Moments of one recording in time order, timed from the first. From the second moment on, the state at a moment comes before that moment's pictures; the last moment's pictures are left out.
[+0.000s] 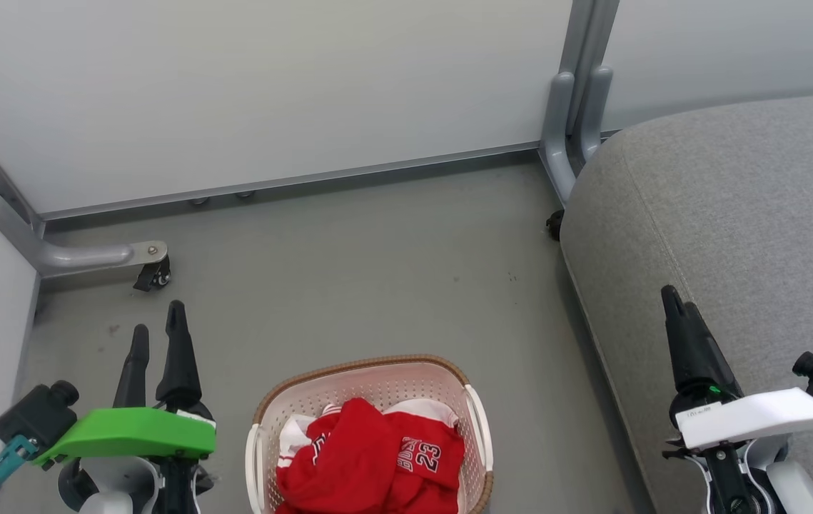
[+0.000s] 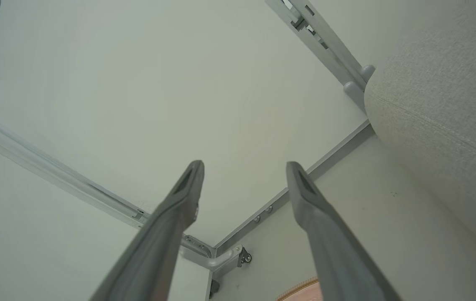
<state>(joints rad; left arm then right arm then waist) -0.07 0.04 0.00 0.12 -0.80 -0.03 -0.08 -0.06 -0.13 0.10 0.08 1.06 0.13 -0.18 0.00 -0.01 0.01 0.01</state>
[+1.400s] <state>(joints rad) -0.07 0.08 -0.12 0.17 -0.32 0.04 -0.19 -0.05 -0.08 0.07 0.12 0.41 0.13 -0.23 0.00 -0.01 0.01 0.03</state>
